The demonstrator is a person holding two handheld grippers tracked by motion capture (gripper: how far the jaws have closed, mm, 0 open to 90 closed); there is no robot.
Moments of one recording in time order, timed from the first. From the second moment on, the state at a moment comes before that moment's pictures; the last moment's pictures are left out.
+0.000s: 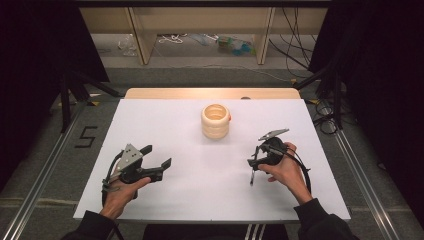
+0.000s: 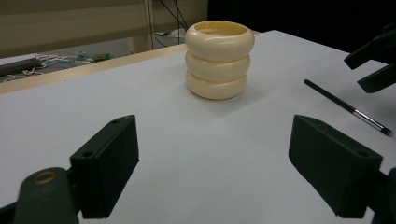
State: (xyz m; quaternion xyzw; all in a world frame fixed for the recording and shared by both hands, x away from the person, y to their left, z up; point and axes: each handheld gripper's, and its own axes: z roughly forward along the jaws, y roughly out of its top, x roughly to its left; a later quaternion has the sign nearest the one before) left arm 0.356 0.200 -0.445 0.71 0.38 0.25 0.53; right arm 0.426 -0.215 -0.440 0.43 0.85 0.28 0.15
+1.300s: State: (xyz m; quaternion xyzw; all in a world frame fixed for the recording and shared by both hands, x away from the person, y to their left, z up) left arm 0.358 0.197 -0.445 0.72 0.38 0.25 0.53; right arm 0.457 -0.194 -0.452 0.43 0.89 0.16 0.08
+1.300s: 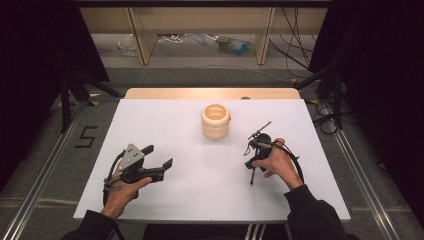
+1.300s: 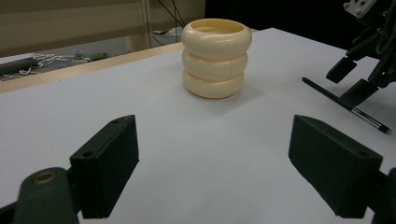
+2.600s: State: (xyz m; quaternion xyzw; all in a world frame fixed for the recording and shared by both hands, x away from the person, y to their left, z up) left arm 0.358 0.197 -0.445 0.72 0.38 0.25 0.53; right arm 0.460 -0.186 -0.458 0.40 0.91 0.11 0.06
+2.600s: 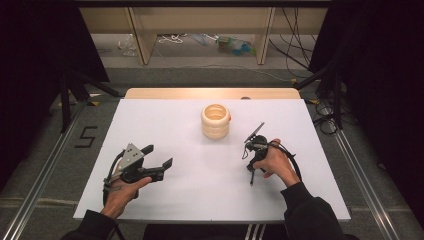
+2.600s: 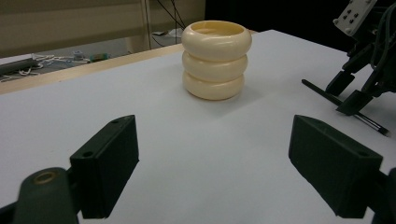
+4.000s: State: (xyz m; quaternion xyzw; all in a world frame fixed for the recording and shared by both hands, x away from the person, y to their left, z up) left arm 0.358 0.196 -0.444 0.72 0.38 0.25 0.53; right arm 0.462 -0.181 -0.455 0.37 0.92 0.09 0.05
